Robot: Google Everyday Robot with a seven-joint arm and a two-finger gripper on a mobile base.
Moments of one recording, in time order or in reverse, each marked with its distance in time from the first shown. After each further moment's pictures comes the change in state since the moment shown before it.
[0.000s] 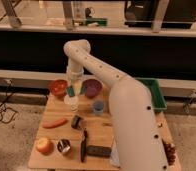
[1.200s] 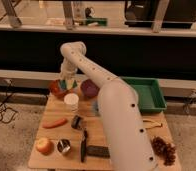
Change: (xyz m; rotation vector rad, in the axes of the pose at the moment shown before) arm -0.003 -0.075 0.025 0.194 -0.010 -0.077
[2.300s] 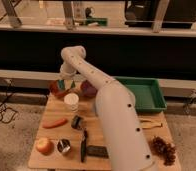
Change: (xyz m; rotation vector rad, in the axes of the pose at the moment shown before) arm 0.008 -0.017 0.024 0.076 -0.001 0.045
